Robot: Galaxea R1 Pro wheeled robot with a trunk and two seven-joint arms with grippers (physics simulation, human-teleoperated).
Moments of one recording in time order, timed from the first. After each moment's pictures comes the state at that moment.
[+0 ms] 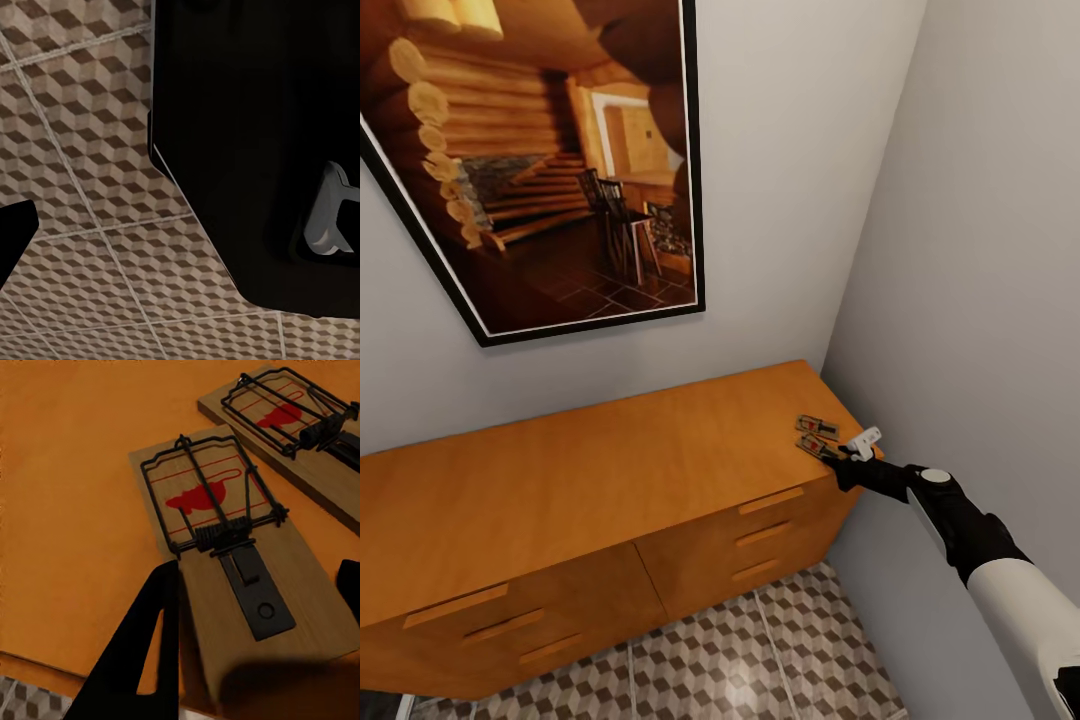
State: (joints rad) left arm -0.15 -0.03 -0.36 0.07 0.43 -0.15 0.05; right arm -0.81 -0.25 0.11 -0.73 0.01 0.14 0.70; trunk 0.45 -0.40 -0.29
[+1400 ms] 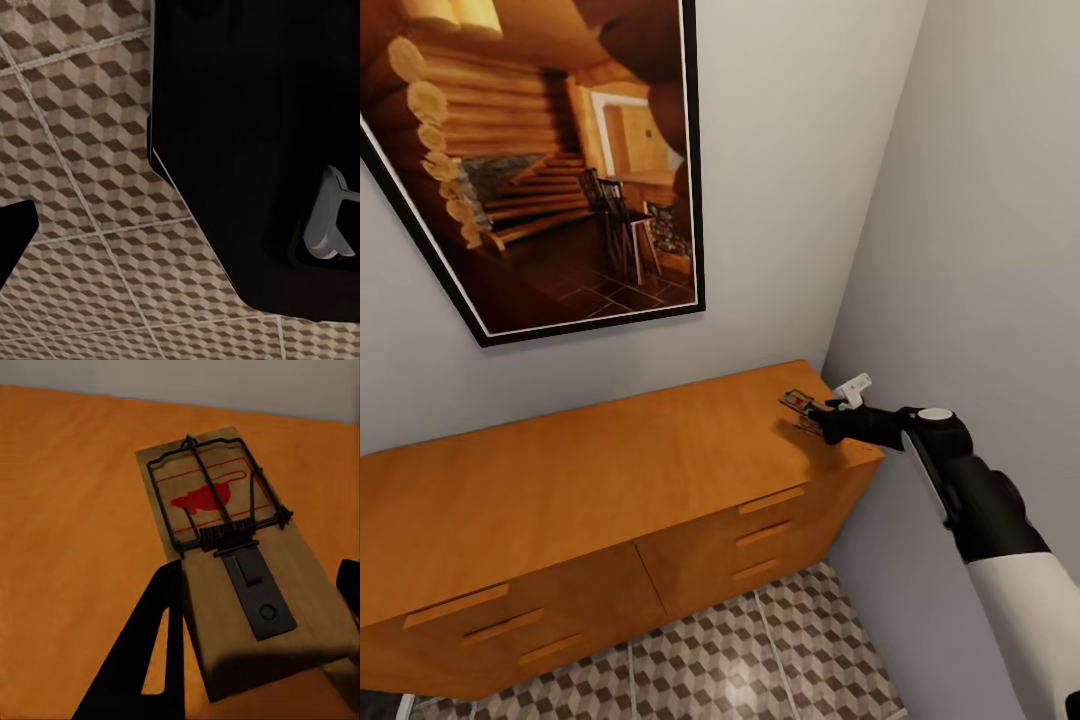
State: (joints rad) left arm -0.15 -0.03 -0.36 0.07 0.43 -0.15 0.05; right arm -0.81 -0.23 0.13 -1.29 0.02 0.67 0.69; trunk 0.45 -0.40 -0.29
